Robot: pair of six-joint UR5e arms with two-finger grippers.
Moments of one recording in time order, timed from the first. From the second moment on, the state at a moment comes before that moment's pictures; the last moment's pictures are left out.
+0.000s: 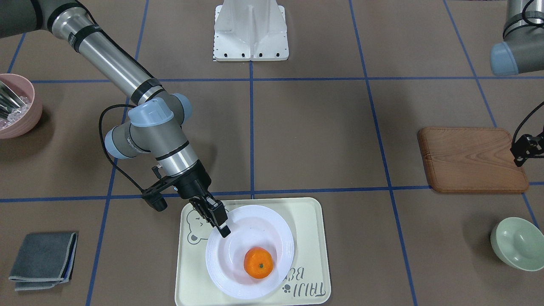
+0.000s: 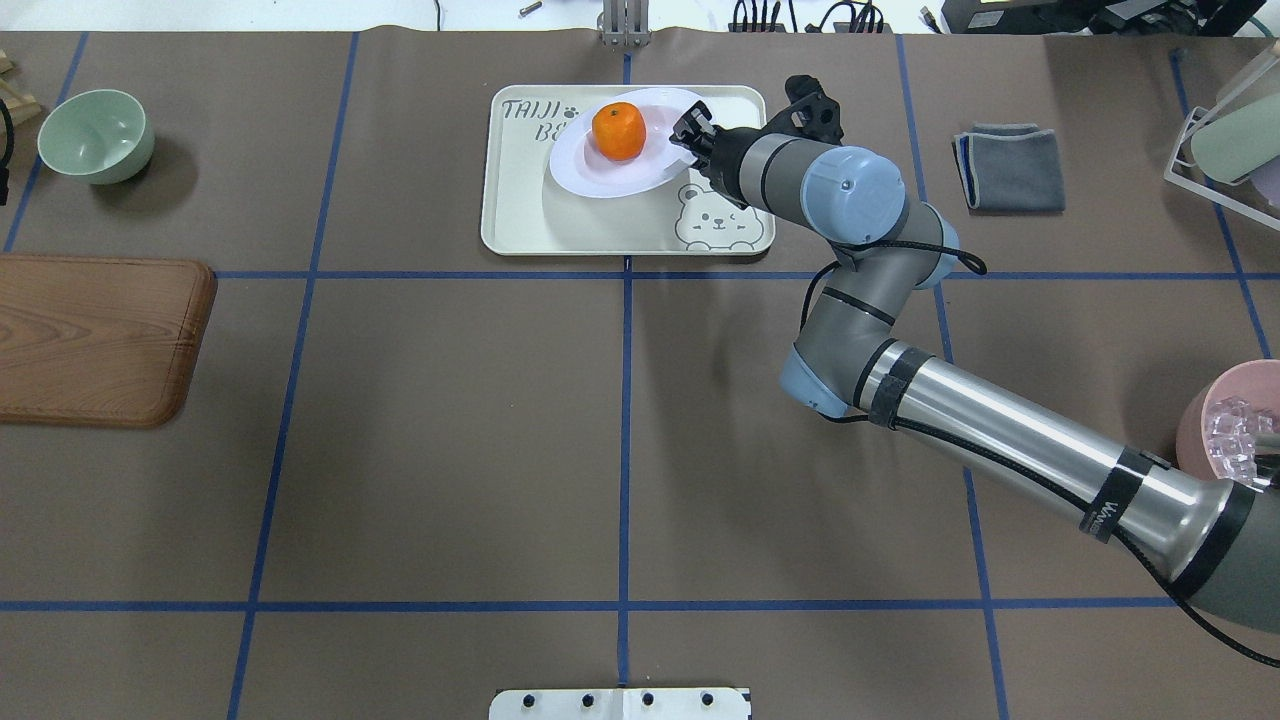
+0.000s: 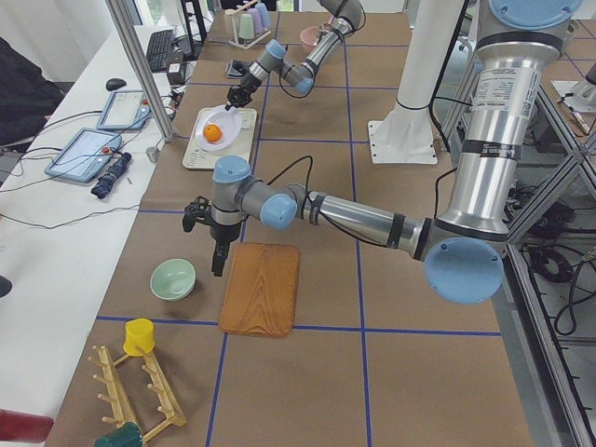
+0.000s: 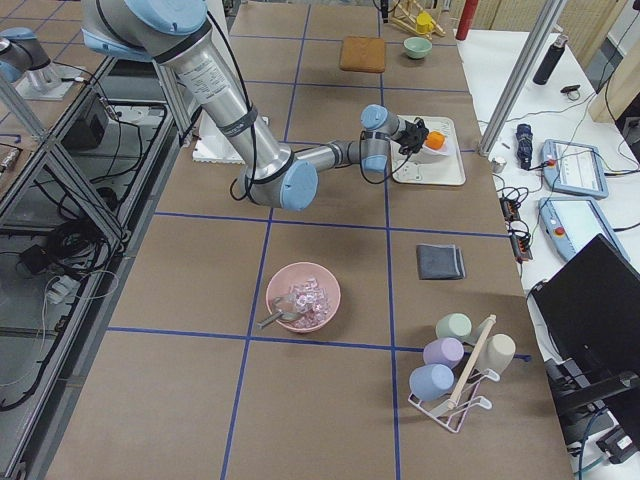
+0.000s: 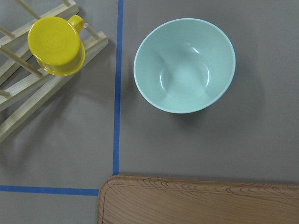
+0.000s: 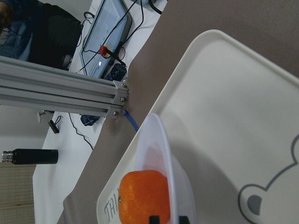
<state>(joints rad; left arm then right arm) -1.26 -1.72 -1.64 -1.79 -2.00 -0.48 0.70 -0.79 1.04 -0.45 1.53 1.89</state>
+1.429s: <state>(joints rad) -1.34 -1.59 -1.69 -1.79 -2.19 -0.35 1.35 -1.47 1.65 -1.47 2.12 0.19</state>
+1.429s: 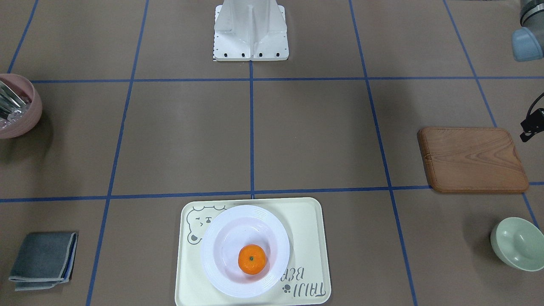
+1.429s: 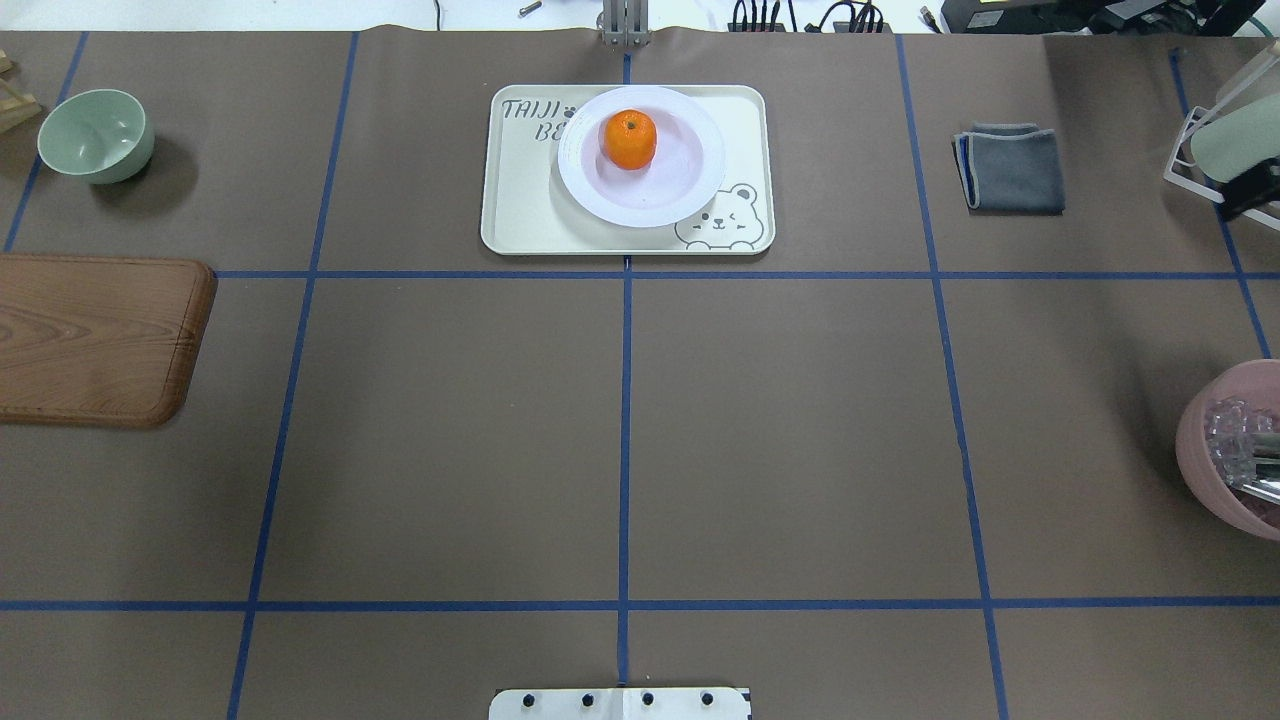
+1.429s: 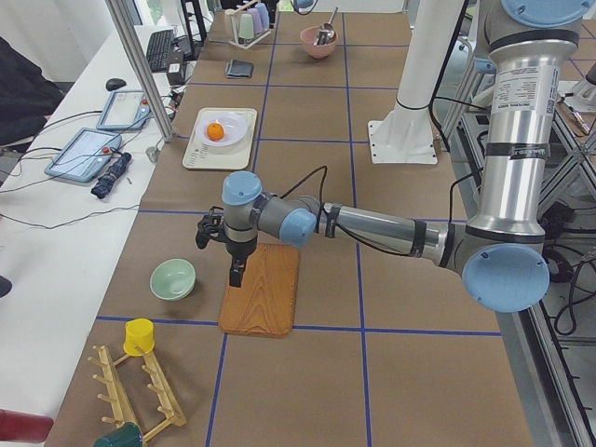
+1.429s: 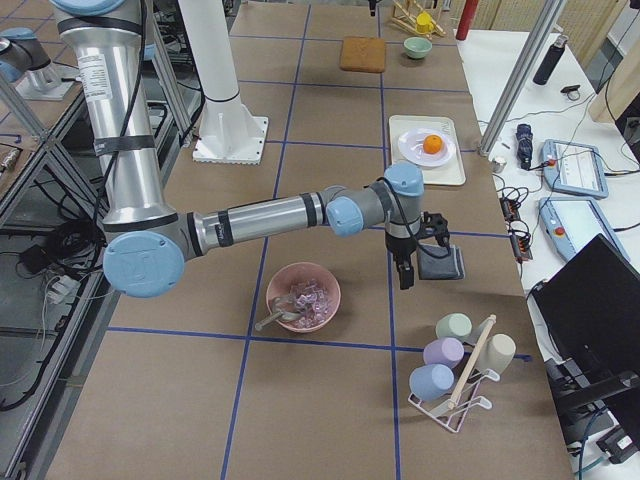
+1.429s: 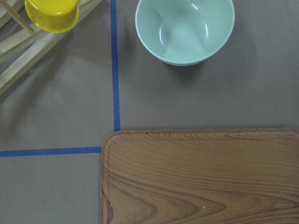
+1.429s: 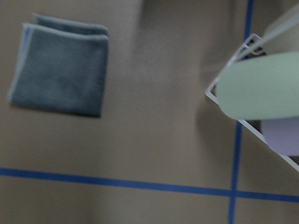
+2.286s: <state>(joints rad) -1.50 -1.40 -1.76 -1.67 -2.34 -0.11 1.54 -1.57 1.70 -1.77 2.27 -0.06</state>
